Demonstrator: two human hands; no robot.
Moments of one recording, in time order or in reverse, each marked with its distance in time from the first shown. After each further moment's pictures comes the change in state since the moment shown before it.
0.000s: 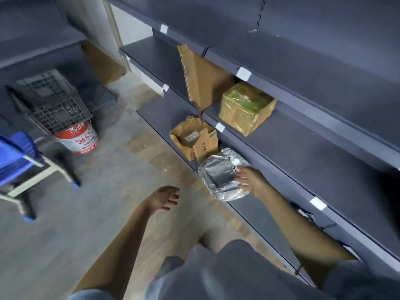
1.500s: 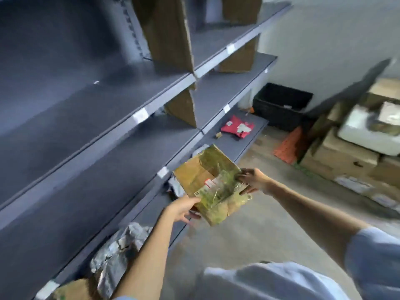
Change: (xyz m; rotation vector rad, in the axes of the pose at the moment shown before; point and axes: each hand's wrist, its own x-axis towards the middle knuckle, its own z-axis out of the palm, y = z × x) left_hand -0.029 0.126 0.270 1.317 -1.062 0.216; right_hand -0.216 0.193 -0.076 0.566 1.087 0.139
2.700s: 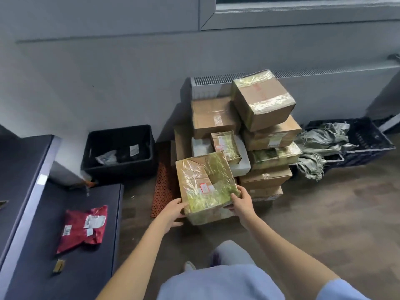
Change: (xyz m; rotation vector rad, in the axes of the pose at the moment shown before) left_hand 0.407 0.595 0.482 0.486 -0.433 0.106; right_hand 0.208 0.194 -0.629 0.974 1.025 0.315
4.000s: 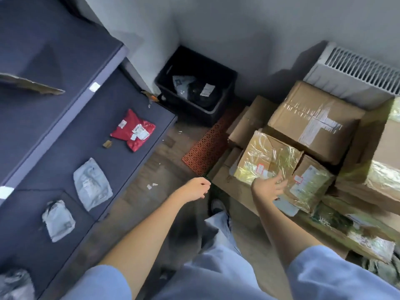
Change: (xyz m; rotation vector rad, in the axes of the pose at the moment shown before) left_hand 0.121 0.113 0.028 -0.022 0.212 -0.276; right_hand 0.257 -0.096 0.083 -0.809 0.059 0.028
